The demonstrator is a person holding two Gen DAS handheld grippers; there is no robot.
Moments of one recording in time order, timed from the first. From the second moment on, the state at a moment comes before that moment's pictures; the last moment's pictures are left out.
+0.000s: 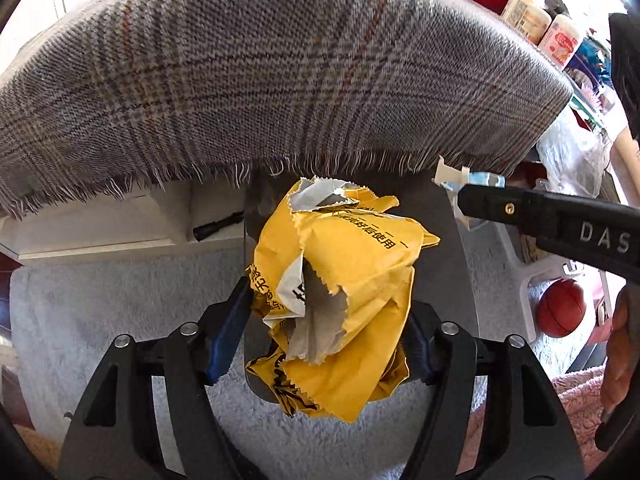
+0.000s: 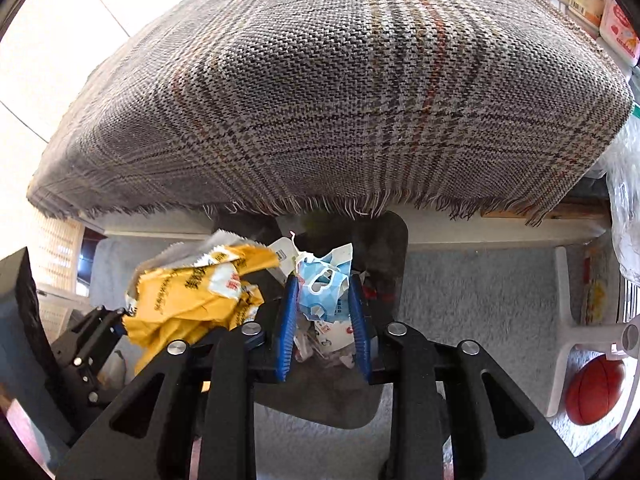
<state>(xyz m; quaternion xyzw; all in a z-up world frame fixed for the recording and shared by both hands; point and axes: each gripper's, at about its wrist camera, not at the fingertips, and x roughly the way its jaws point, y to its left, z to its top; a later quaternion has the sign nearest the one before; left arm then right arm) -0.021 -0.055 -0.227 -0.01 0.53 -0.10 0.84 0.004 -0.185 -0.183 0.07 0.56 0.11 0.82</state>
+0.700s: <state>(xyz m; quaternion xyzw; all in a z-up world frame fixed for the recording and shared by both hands) -0.043 -0.016 -0.136 -0.03 0.46 -0.12 0.88 -0.011 -0.226 -0.116 0.13 0.47 0.11 0.87</state>
